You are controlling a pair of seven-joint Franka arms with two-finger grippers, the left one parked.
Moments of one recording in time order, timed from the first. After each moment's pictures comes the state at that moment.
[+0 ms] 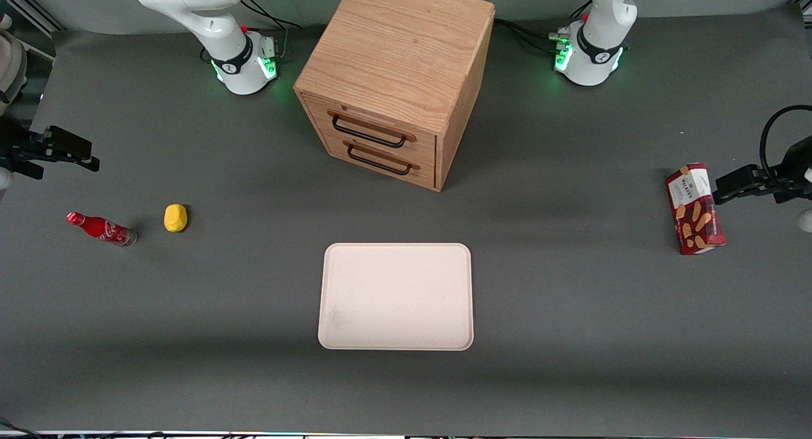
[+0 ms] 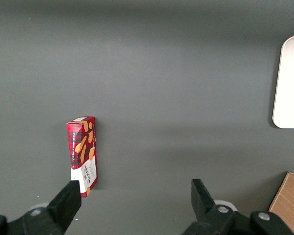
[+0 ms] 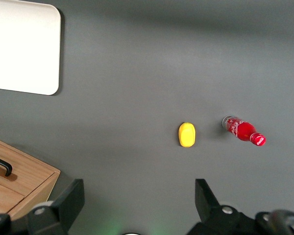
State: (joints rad) arm 0.00 0.07 -0.03 -1.44 0.00 1.45 -0.14
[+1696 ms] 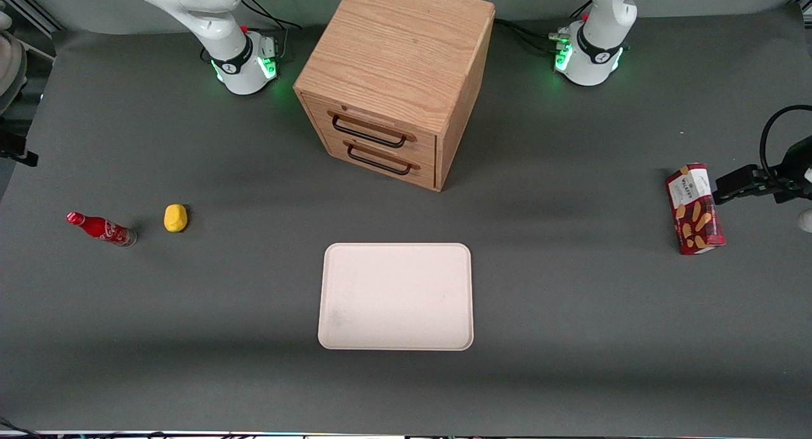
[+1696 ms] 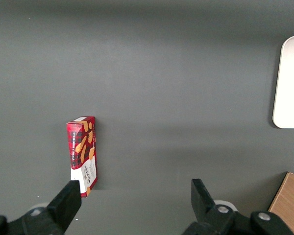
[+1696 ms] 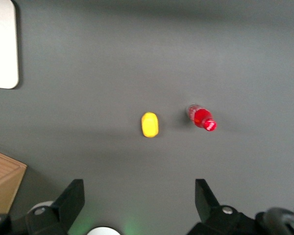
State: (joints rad) arm -0.22 0.07 -0.05 -1.45 -0.01 1.46 -0.35
